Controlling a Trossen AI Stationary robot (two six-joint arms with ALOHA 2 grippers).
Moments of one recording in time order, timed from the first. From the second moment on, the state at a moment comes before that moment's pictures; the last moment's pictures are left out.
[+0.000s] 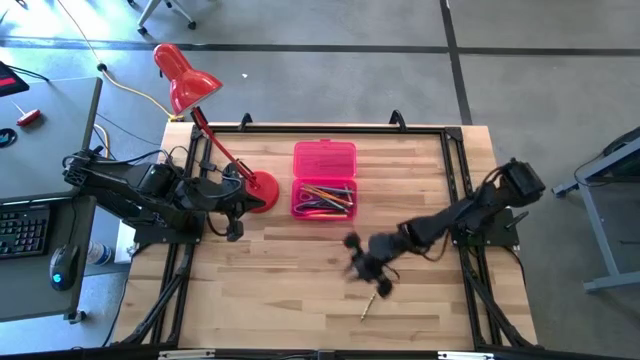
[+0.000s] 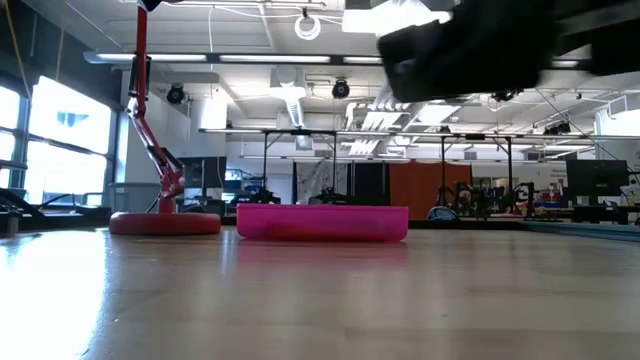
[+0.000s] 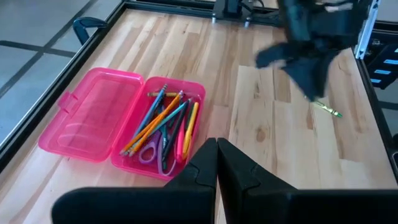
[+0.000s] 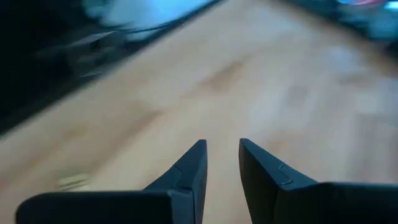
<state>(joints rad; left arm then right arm) -0.30 0.94 1.07 -0.76 -0.41 -0.30 0.35 1.58 0.77 0.27 -0.13 -0.27</state>
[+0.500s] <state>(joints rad) -0.30 0.94 1.07 -0.76 -0.40 -0.32 0.63 1.75 0.77 0.19 -0.03 -0.17</state>
